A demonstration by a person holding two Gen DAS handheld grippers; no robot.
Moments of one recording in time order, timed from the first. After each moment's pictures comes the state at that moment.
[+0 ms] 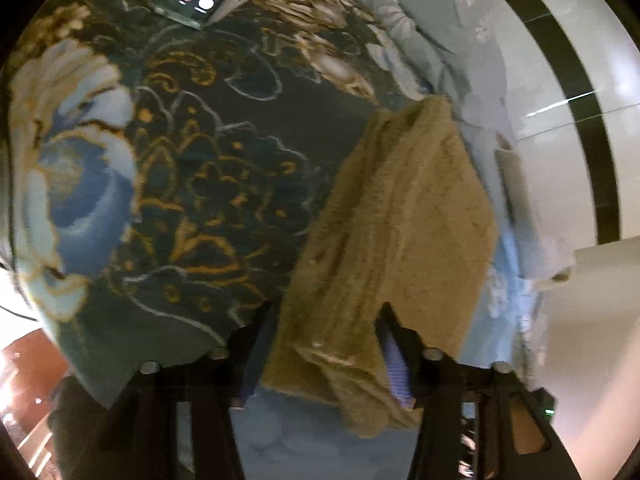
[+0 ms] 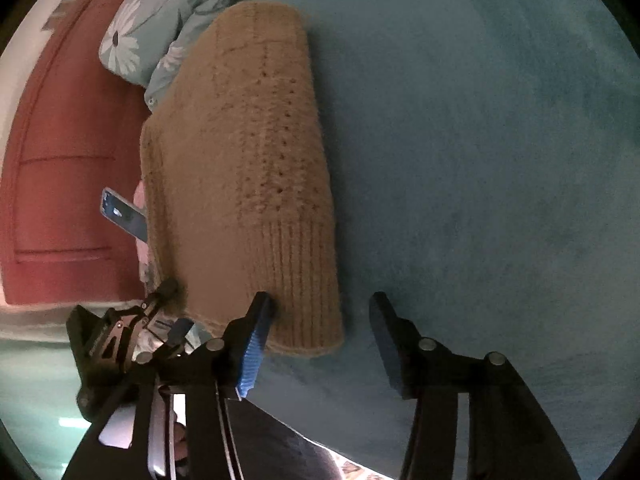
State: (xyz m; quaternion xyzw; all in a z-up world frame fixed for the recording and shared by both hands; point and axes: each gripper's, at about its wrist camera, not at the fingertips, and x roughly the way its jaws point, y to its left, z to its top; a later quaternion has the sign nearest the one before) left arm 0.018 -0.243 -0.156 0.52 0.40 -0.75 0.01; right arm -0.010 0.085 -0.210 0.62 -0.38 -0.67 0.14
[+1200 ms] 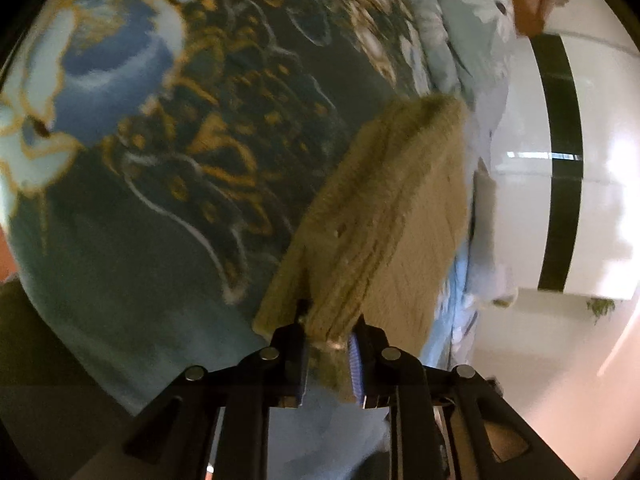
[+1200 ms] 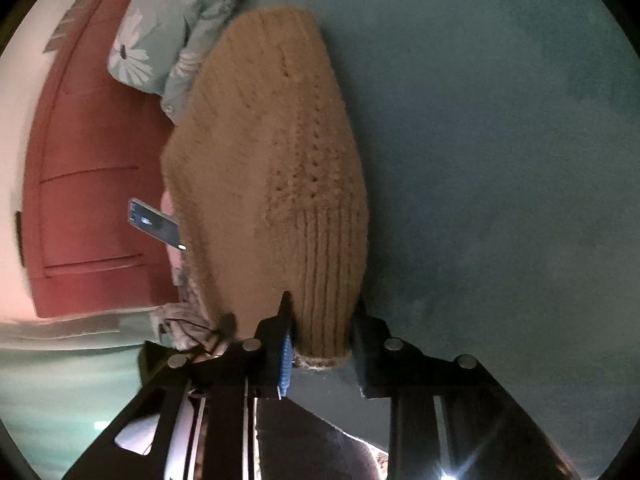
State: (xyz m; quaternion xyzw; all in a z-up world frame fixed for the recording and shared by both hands) left arm 0.047 -0.251 -0.189 0.50 0.54 -0.67 -0.04; right arm -0.029 0.090 -0.203 0.61 -0.41 -0.65 0.18
